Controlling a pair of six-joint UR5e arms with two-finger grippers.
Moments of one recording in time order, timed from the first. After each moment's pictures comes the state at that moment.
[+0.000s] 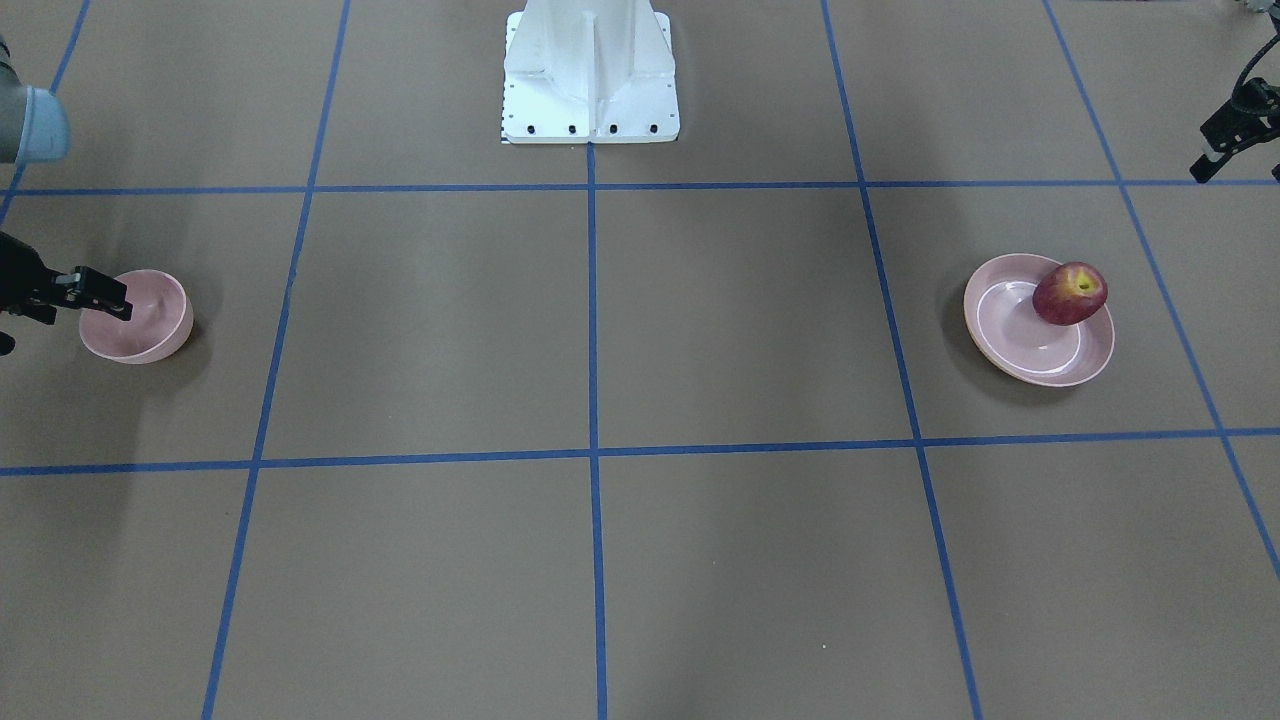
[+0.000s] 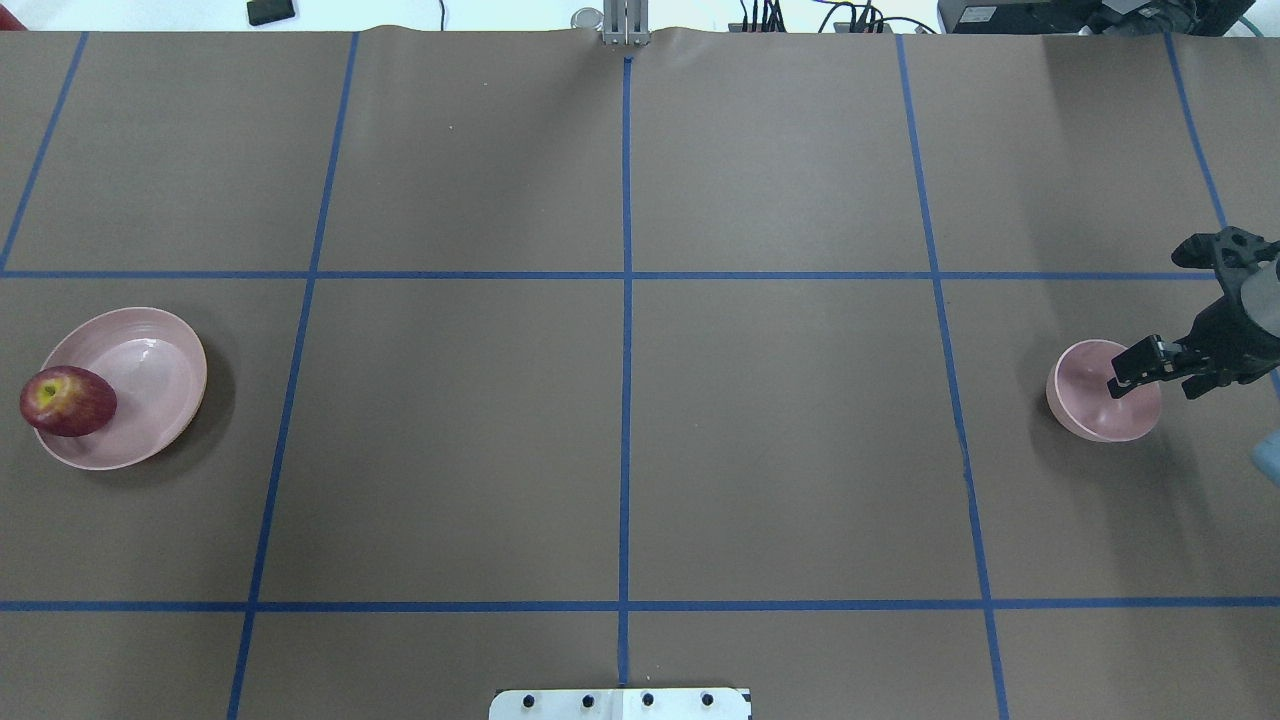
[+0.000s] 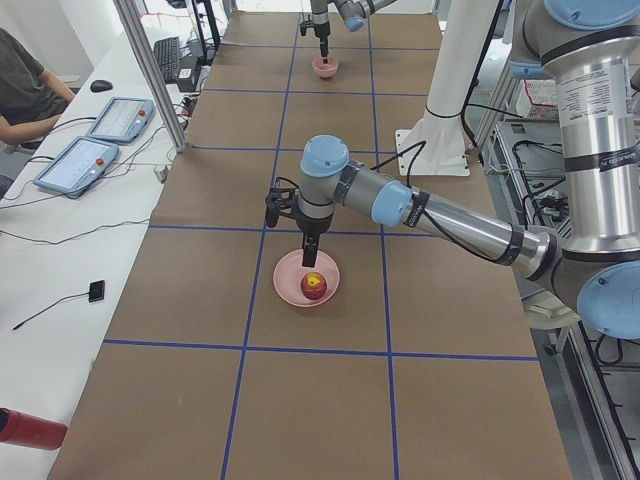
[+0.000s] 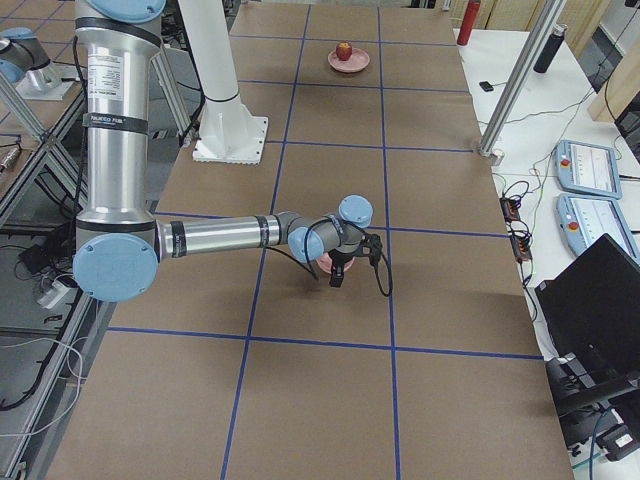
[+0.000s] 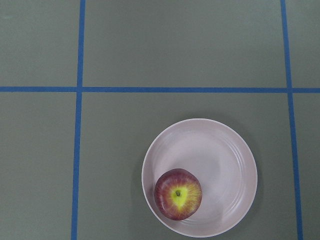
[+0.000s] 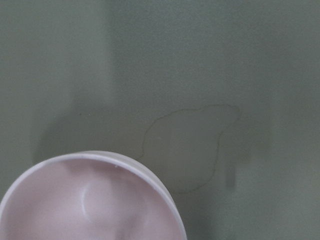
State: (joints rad) left arm -1.38 -1.37 -2.12 -1.64 -2.34 -0.42; right arm 1.03 -1.63 1.66 -1.22 2.33 0.65
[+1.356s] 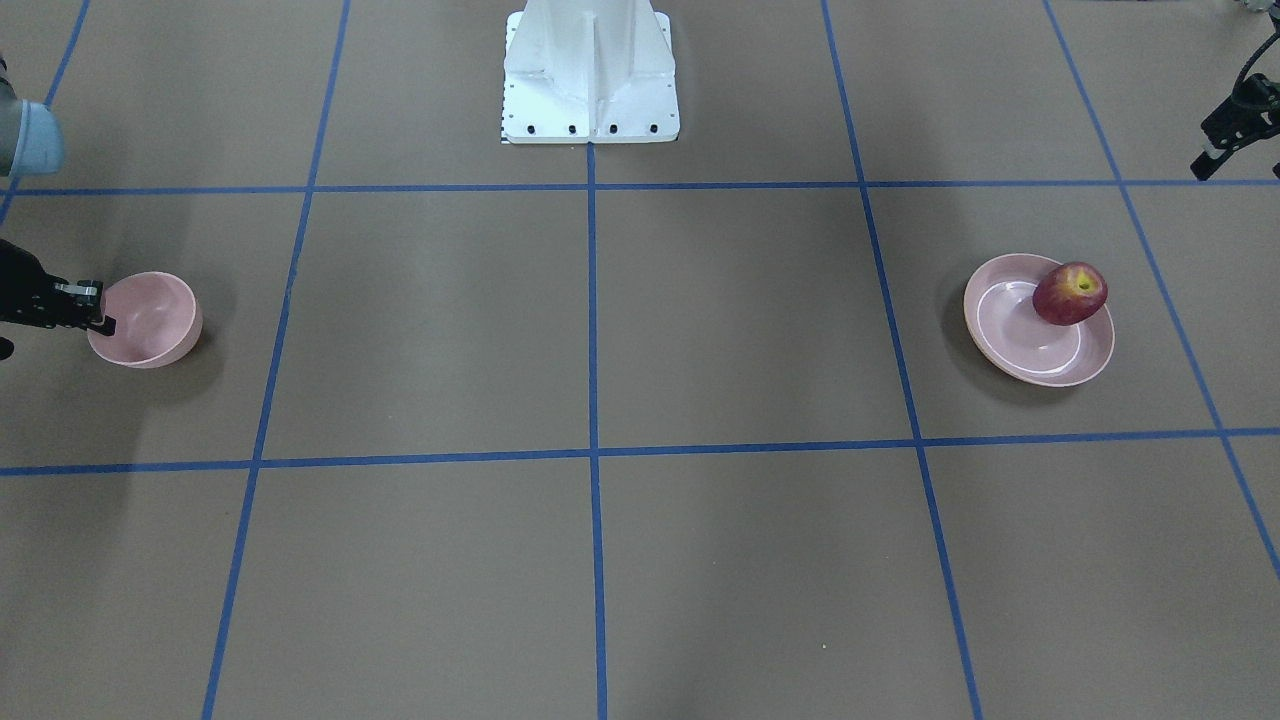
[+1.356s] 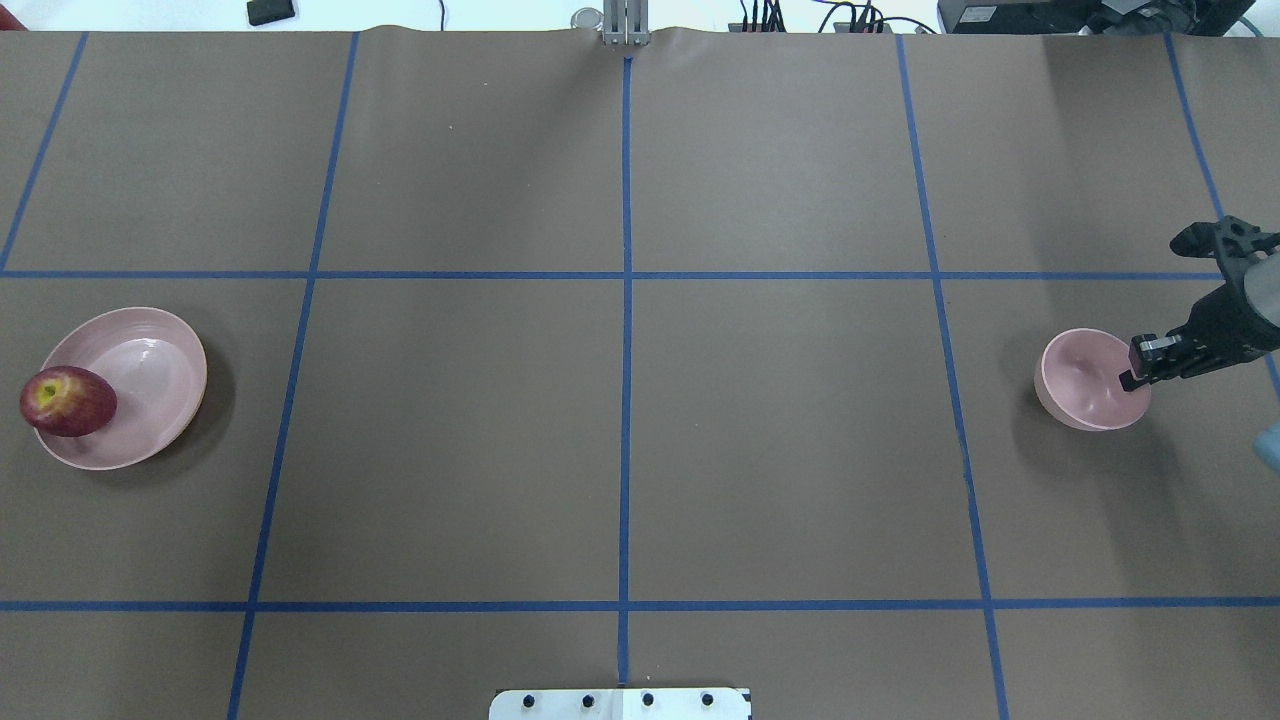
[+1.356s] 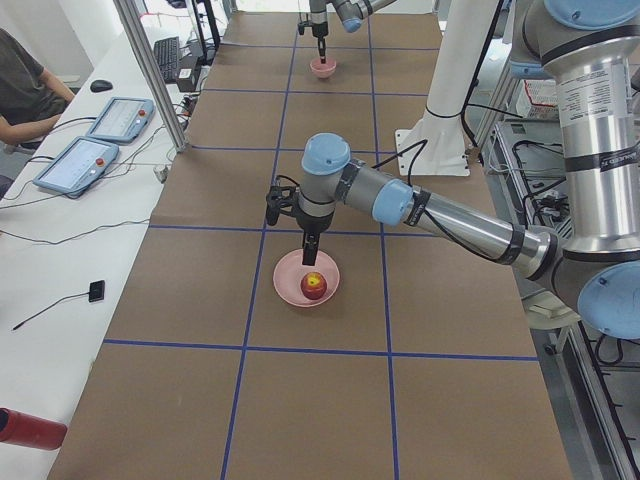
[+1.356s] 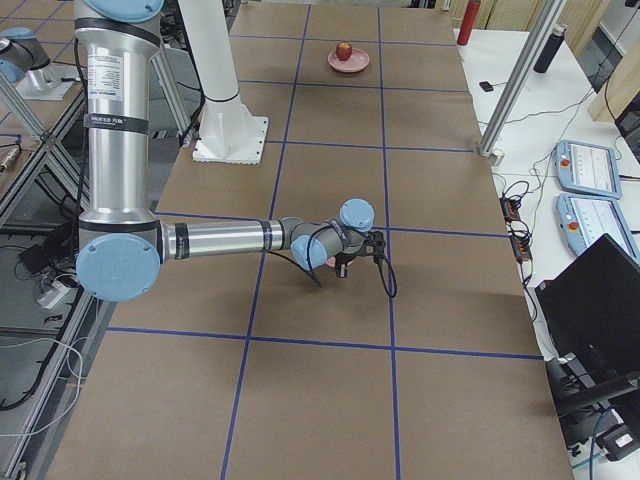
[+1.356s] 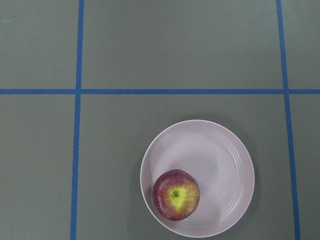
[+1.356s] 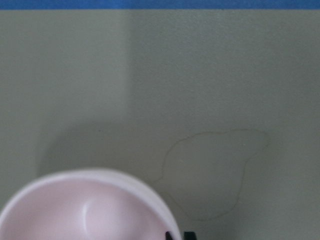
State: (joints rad) left arm -1.38 -1.37 -2.13 -1.64 -2.34 -0.42; right arm 1.07 -1.62 1.62 -1.09 2.43 0.66
